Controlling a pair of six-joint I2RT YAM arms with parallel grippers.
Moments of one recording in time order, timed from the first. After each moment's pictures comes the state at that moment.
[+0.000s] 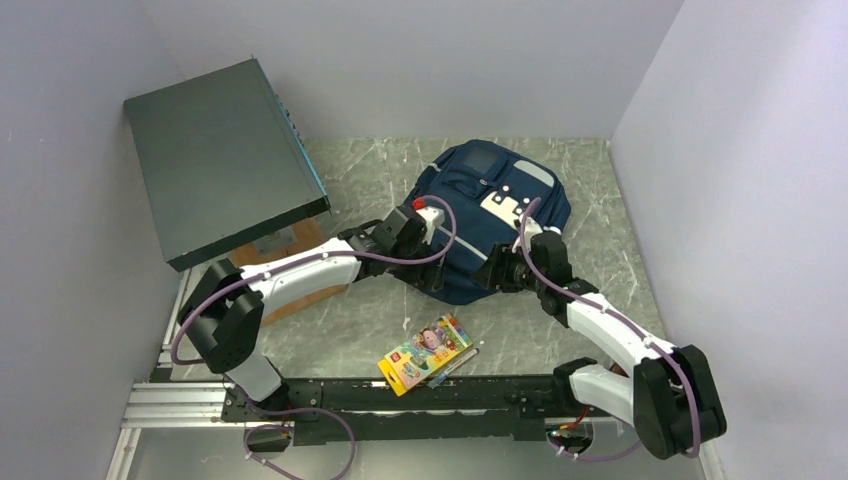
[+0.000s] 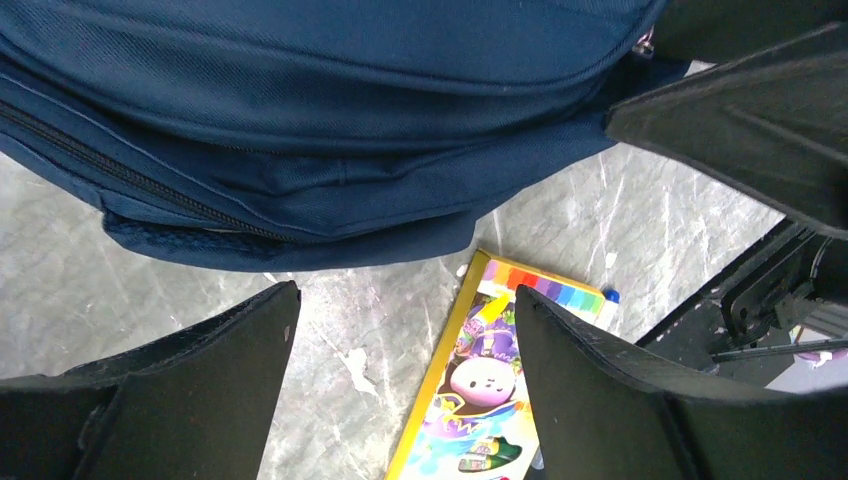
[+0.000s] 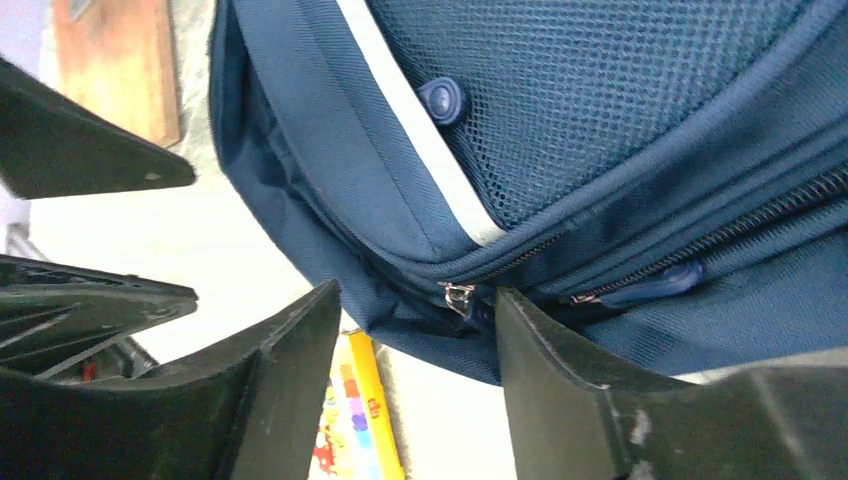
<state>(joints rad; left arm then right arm) -0.84 1.61 1.13 -0.39 0.10 -0.41 0.29 1.10 0.46 0.02 -0.41 0.46</state>
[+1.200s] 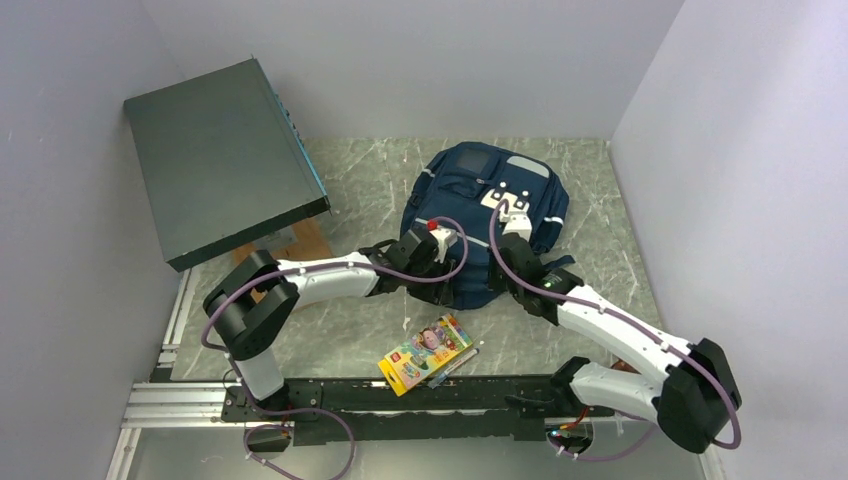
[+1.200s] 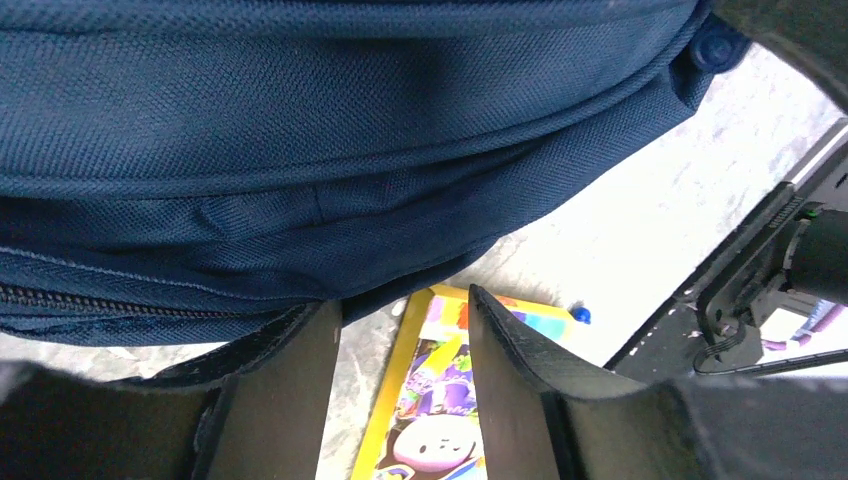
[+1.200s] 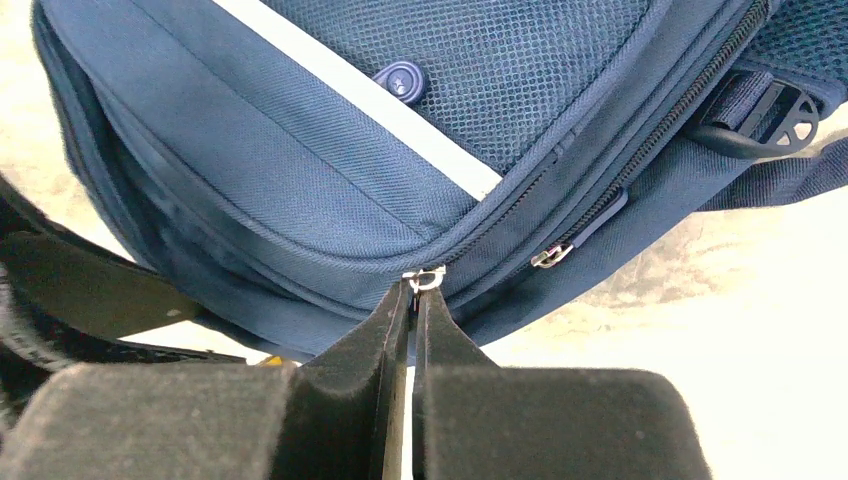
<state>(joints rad) -0.90 1.72 1.03 -0.15 0.18 -0.50 0.68 1.09 0.66 -0.34 0.37 0.49</state>
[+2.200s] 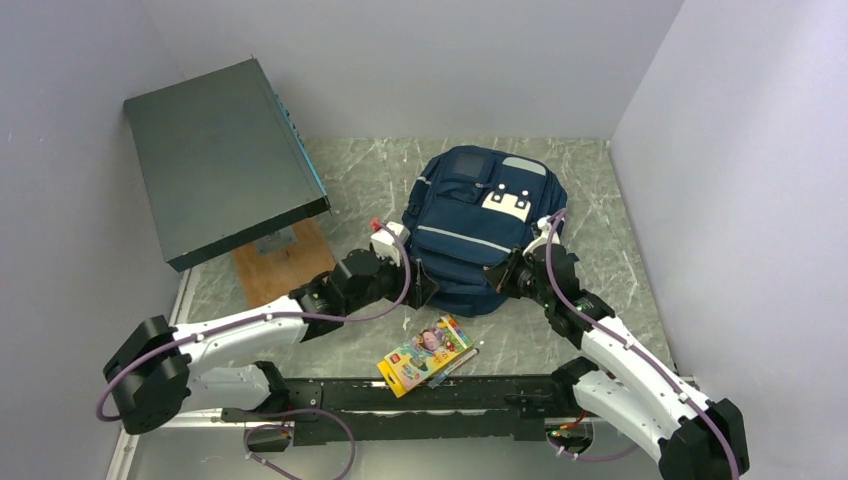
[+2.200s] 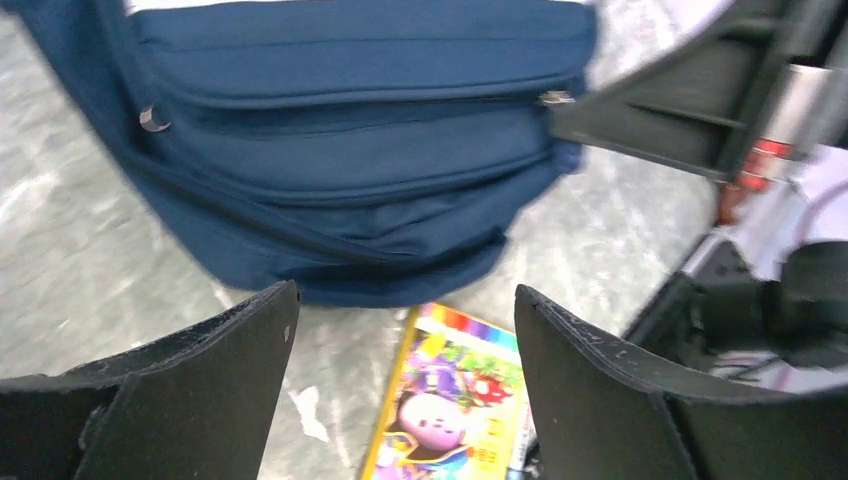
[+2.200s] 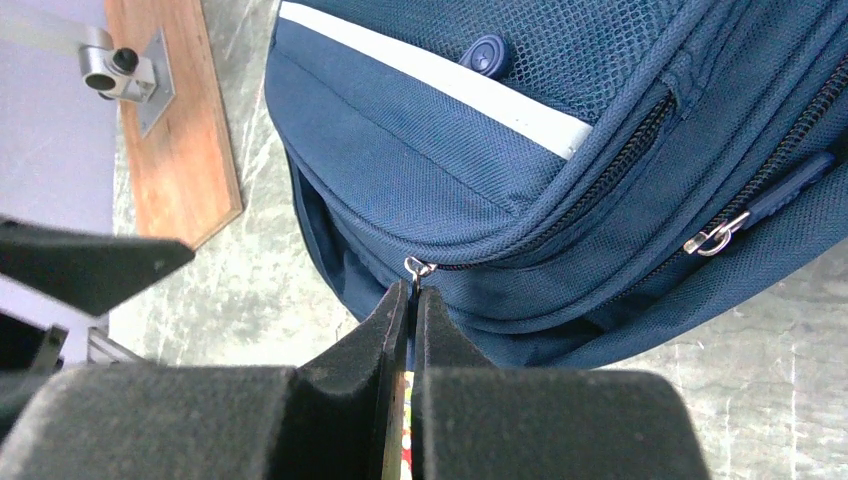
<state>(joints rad) -0.95 1.16 0.63 0.20 -0.05 -0.51 0.47 0.80 0.47 -0.18 -0.07 0.74</state>
